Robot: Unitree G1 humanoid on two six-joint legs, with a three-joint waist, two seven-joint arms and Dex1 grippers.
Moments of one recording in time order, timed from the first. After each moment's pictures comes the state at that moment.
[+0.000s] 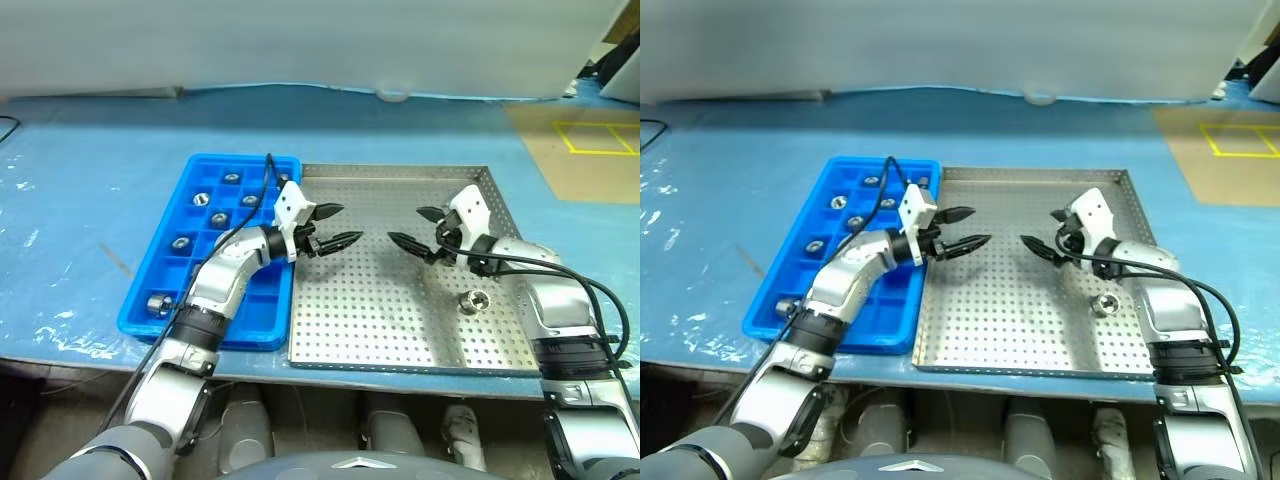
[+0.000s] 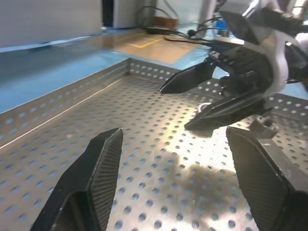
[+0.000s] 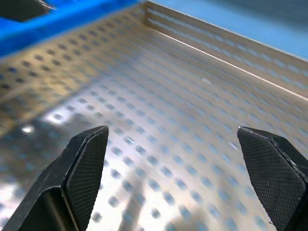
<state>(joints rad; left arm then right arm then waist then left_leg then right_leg) -0.64 0.15 -0.17 0.34 -0.29 0.15 -0.95 -0.34 -0.59 -0.09 -0.02 0.26 0.53 0.70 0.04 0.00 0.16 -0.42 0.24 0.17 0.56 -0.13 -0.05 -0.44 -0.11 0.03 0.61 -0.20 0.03</state>
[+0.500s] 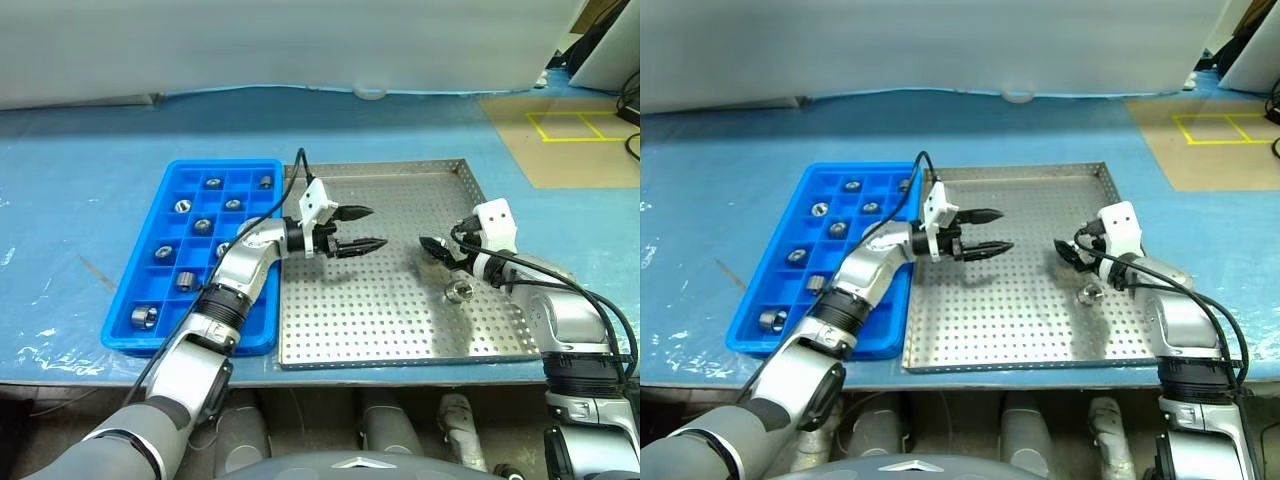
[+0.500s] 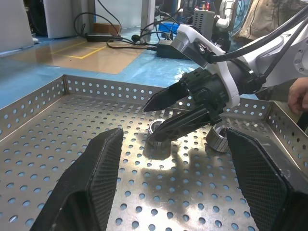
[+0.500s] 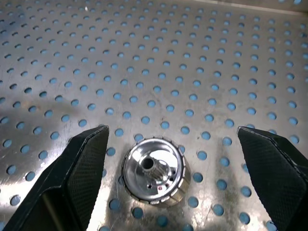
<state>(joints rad) -0.72 0.11 -0.18 0.51 -0.27 0.04 -1.09 -0.30 -0.55 -0.16 -0.05 0.26 0.76 0.50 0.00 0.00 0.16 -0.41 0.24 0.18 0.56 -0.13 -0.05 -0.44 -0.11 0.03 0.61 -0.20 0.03</state>
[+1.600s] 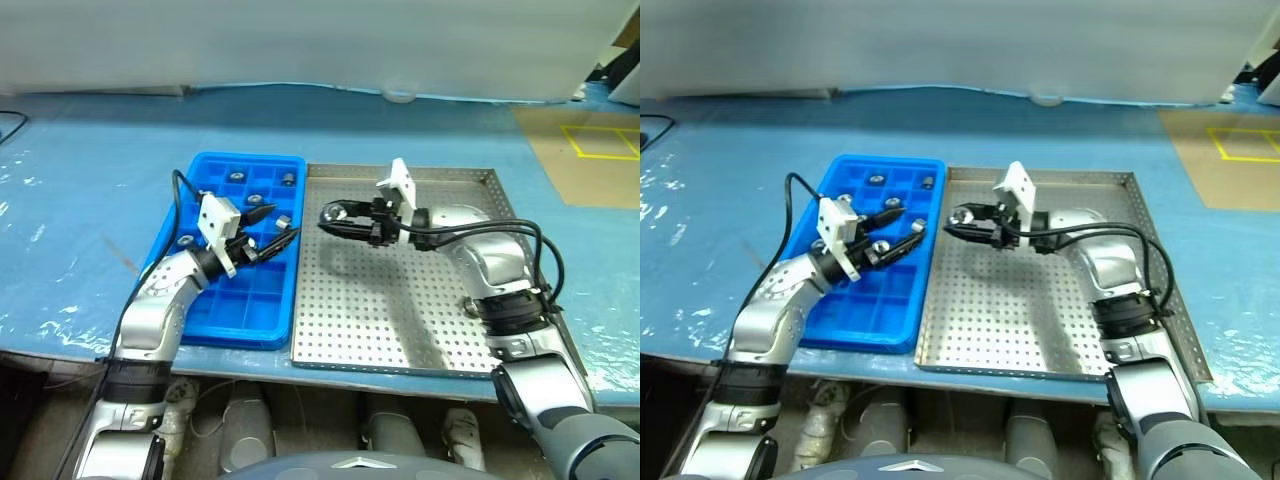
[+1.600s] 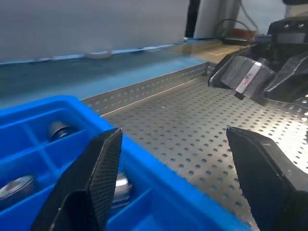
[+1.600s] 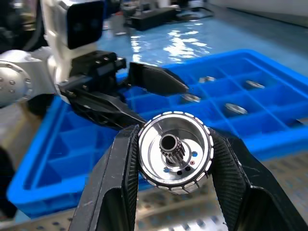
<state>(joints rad) -0.20 0.35 0.08 -0.19 -0.38 0.27 -0.77 -0.70 -0.36 0.19 0.12 0.38 0.48 1.13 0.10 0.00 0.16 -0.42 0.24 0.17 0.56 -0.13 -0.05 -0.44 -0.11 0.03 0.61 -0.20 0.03</state>
